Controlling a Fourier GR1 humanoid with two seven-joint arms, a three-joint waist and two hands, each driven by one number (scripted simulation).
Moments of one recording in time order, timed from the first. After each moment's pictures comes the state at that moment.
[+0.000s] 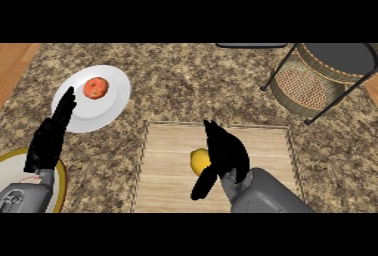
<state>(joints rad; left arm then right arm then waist) -0.14 0.38 -0.07 -1.44 -0.04 0.19 0.05 -0.50 -0.14 0.70 -1.51 0.37 0.05 1.17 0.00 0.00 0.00</state>
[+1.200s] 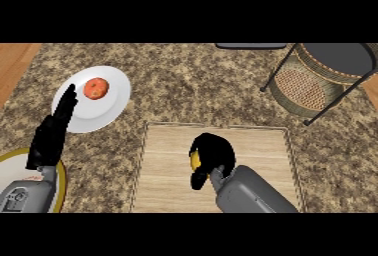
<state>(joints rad) -0.16 0.33 -0.03 -1.44 -0.09 0.16 0.07 -0.50 -0.04 0.68 -1.30 0.43 0.15 1.05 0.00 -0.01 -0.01</state>
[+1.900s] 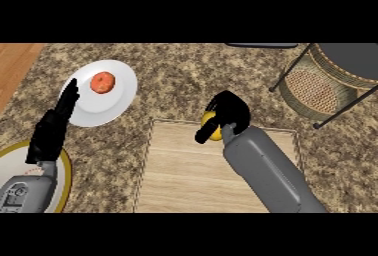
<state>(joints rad) -0.19 0.32 -0.01 -1.45 -0.10 0.12 0.07 -0.70 -0.04 0.42 -1.13 0.53 -0.03 1.09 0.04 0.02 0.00</state>
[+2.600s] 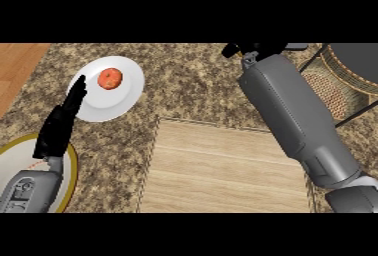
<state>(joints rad) -0.22 0.31 -0.03 -1.44 -0.12 0.11 0.07 -1.13 -0.15 0.21 -0.81 1.02 -0.38 1.12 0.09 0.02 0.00</state>
